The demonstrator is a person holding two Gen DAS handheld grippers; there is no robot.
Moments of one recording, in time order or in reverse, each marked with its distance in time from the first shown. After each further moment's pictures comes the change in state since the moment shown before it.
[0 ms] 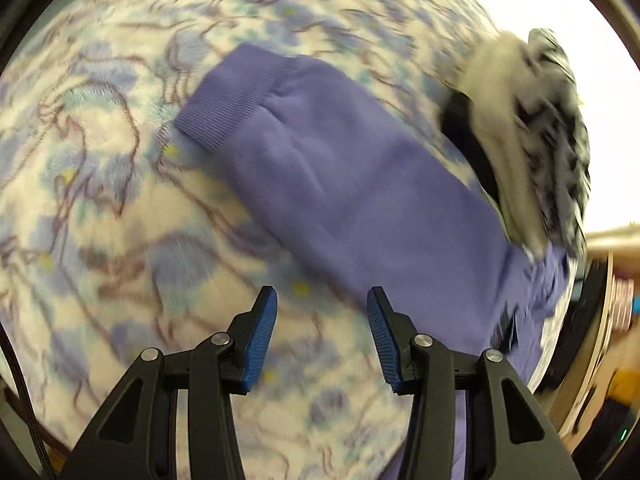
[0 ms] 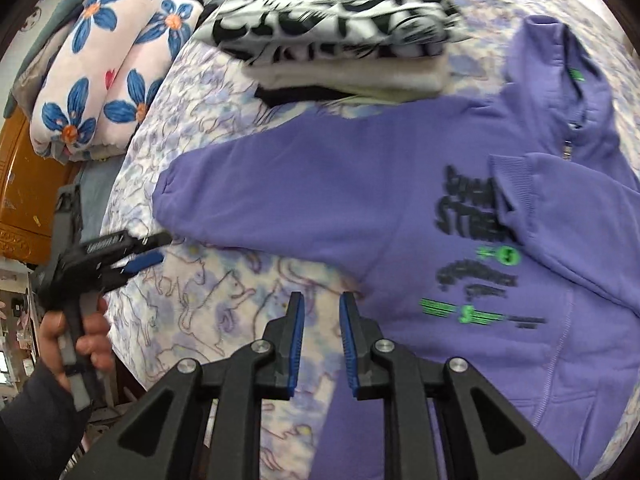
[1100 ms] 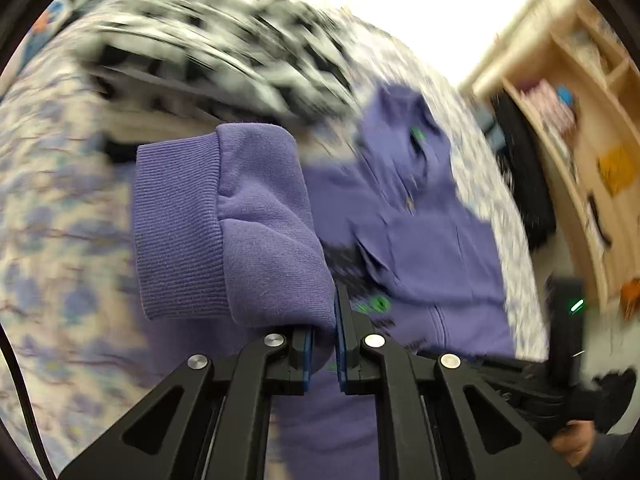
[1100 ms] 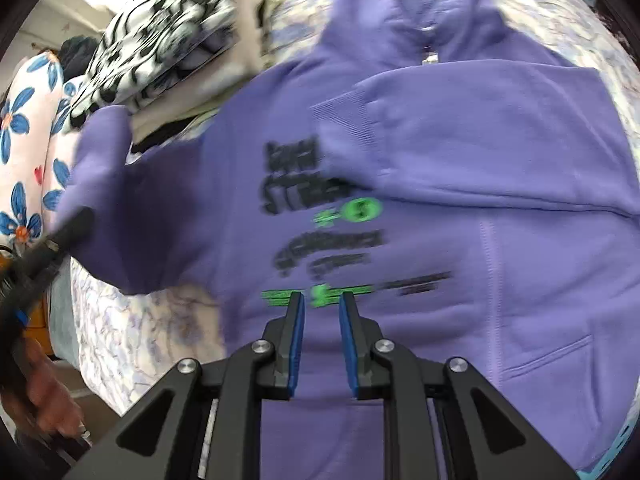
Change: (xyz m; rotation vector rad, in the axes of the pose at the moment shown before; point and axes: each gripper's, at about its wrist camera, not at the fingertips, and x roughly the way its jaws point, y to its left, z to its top) left arm 0.034 -0.269 -0.137 0.761 -0.039 -0.167; right arm -0.013 -0.169 -0.039 0.363 -0.050 -0.057
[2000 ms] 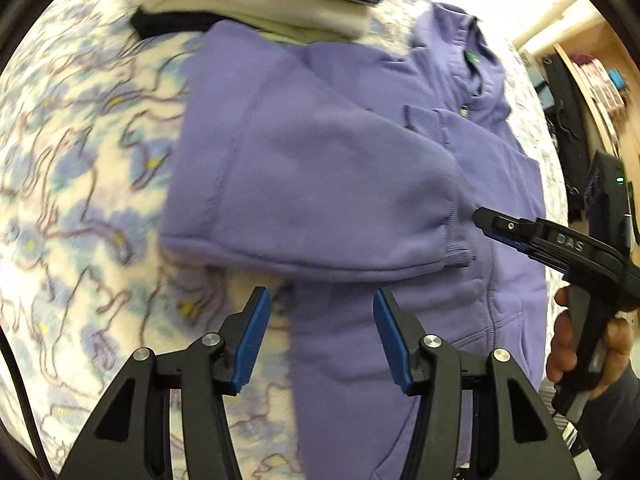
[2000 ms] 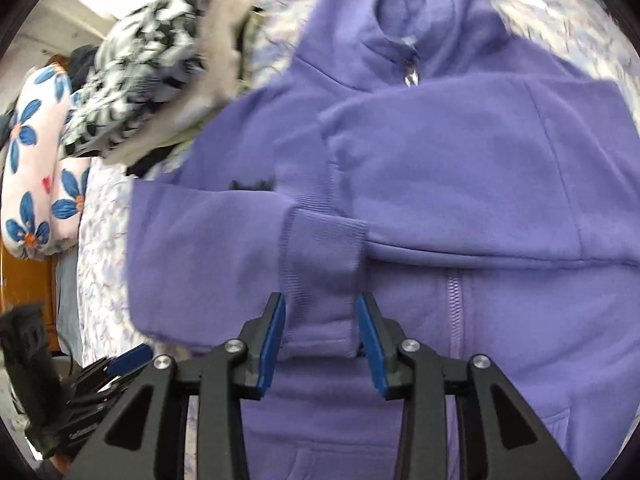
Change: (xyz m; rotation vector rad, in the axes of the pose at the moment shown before) left arm 0.010 0.033 -0.072 -0.151 0.217 0.118; right arm 0.035 -0.039 0.037 -0.034 0.022 0.089
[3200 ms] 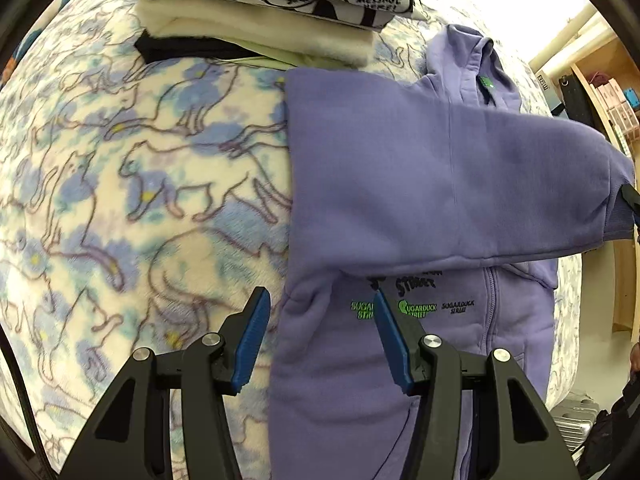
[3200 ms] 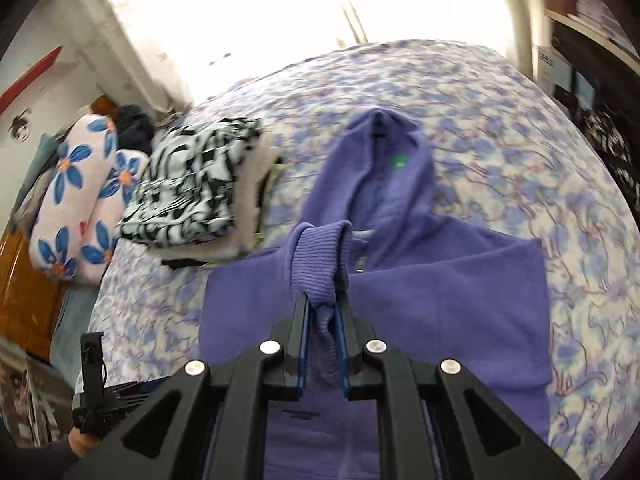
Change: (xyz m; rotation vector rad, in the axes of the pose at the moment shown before) left arm 0.006 -0.030 0.018 -0.038 -0.078 0.068; right arm -0.171 -0.027 0.028 -0.139 -0.414 -0.016
